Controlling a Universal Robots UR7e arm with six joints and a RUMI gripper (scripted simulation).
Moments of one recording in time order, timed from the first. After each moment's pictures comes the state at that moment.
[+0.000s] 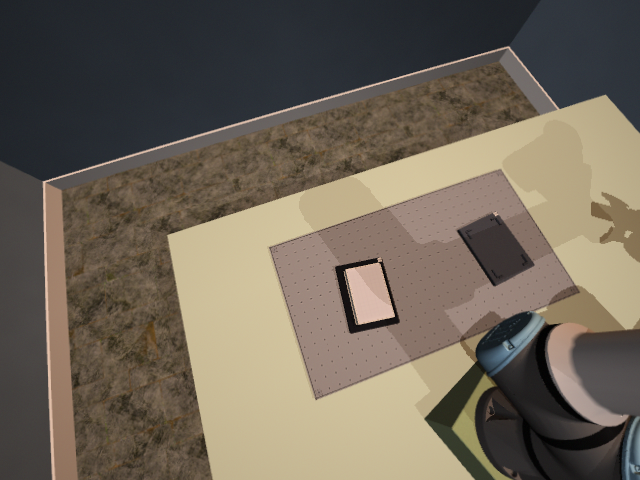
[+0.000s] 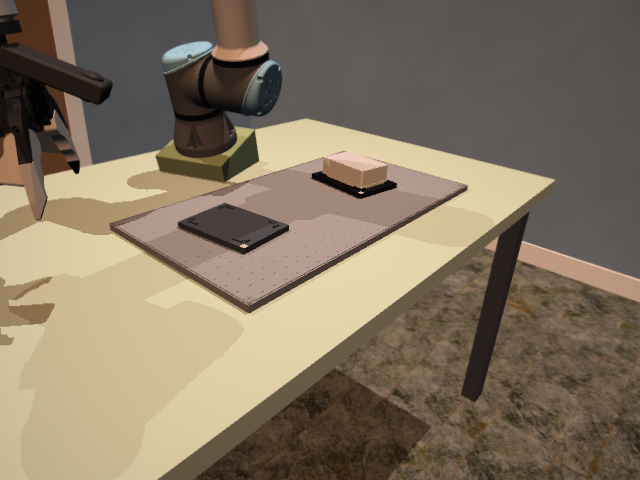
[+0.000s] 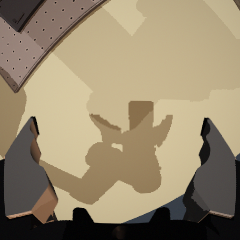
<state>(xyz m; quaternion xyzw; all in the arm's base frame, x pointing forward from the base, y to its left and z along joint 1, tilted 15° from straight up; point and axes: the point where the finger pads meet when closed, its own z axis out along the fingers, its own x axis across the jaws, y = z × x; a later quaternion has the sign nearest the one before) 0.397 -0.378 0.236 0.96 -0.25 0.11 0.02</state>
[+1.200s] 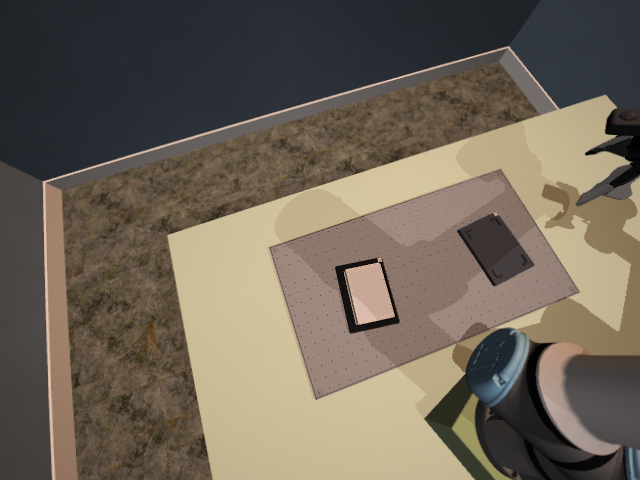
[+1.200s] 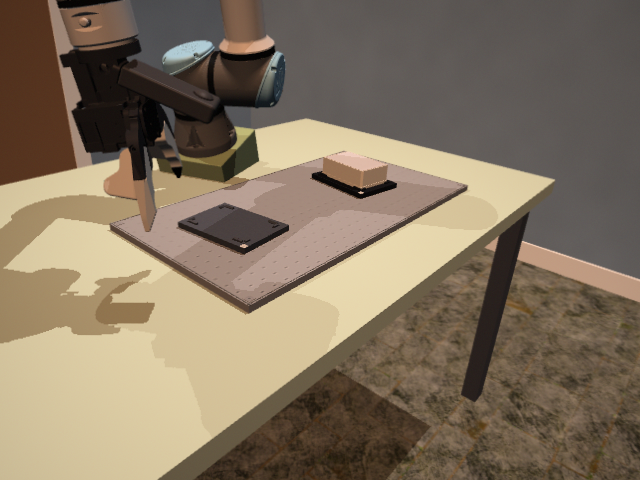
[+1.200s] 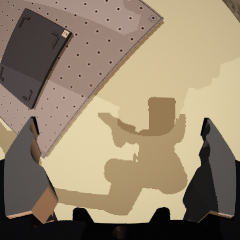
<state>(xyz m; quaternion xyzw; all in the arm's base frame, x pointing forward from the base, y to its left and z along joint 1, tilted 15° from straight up) 0.458 -0.268 0.201 0.94 -0.32 0.09 0.00</state>
